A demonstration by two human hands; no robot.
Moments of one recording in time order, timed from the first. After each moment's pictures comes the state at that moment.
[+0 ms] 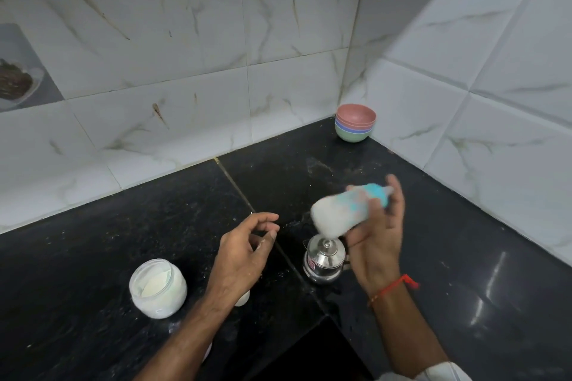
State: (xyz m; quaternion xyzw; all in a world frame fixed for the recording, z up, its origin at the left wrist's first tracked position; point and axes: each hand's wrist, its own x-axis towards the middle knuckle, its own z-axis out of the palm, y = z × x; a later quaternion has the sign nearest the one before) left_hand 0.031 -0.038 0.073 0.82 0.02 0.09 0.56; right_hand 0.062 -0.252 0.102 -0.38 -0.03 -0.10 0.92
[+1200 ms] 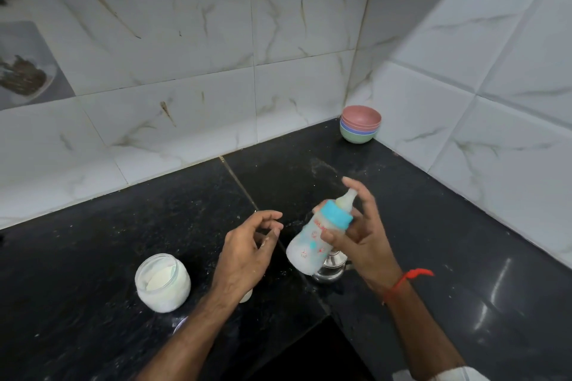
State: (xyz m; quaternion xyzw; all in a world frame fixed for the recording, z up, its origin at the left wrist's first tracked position) left_hand 0.027 -0.040 0.077 0.83 0.03 0.10 0.54; right_hand 0.055 -0.258 0.099 -0.57 -0.20 0.03 0.79
